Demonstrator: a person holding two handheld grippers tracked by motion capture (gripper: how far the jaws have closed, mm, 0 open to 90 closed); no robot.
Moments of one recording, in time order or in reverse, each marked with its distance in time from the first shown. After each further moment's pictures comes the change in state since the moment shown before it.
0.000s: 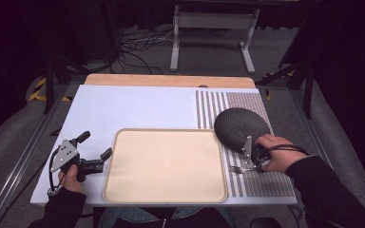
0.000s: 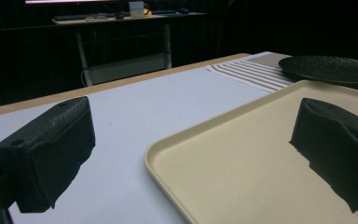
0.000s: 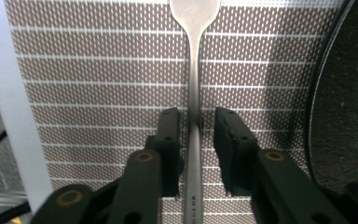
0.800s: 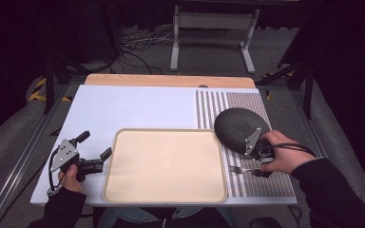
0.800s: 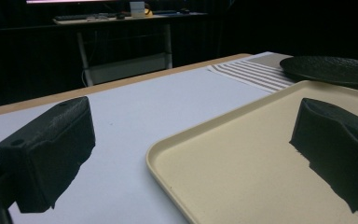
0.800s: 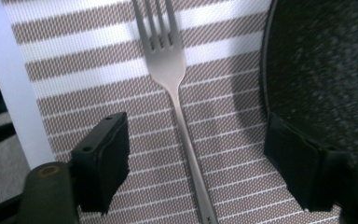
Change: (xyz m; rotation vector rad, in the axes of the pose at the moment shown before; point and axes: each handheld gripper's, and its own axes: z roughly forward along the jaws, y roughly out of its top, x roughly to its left) left arm 0.001 0.000 -0.001 -0.003 0.004 -0.001; right arm 0.009 -0.003 -0.021 -0.193 -0.068 0.231
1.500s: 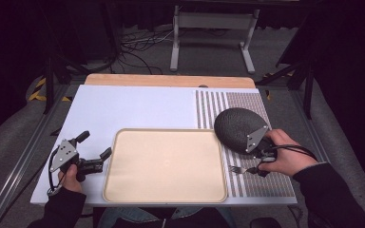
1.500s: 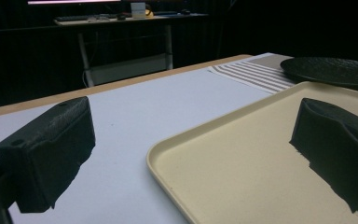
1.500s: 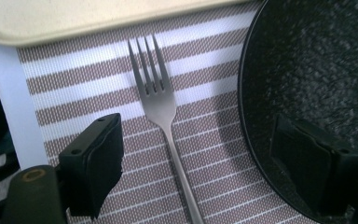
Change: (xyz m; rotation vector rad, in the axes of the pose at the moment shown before) left arm 0.000 0.000 0.000 -0.002 0.002 -0.001; right arm 0.006 0.000 -0.011 -0.169 -0.061 0.051
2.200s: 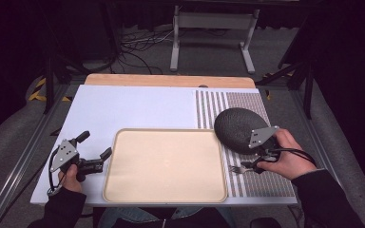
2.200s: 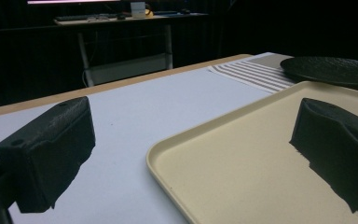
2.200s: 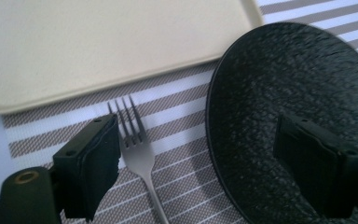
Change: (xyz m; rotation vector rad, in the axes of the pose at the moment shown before) left arm 0.000 0.000 0.000 0.002 -0.001 0.001; right arm 0.004 -0.002 -0.008 -0.223 -0.123 0.043
